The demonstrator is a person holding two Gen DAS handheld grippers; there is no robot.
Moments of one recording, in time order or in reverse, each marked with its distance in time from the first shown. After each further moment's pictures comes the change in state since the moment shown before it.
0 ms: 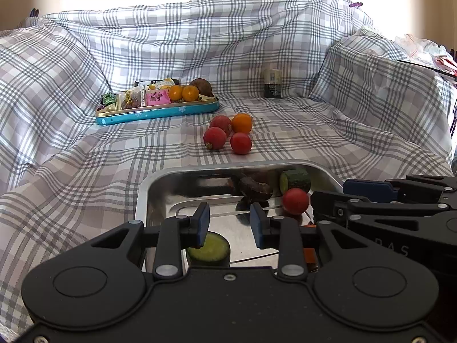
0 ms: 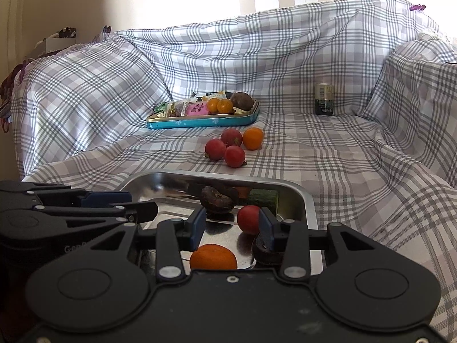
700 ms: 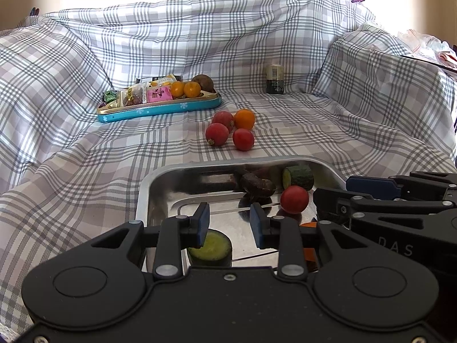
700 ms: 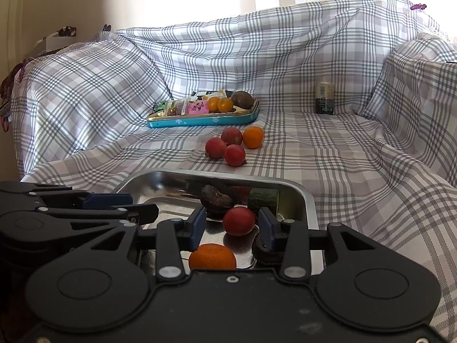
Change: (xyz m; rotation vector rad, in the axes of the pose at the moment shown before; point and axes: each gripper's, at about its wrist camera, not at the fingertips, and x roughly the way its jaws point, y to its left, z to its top) left arm 0.003 0.000 -0.001 0.003 0.013 0.010; right arm 0.001 0.000 0.000 0.000 0.004 0.001
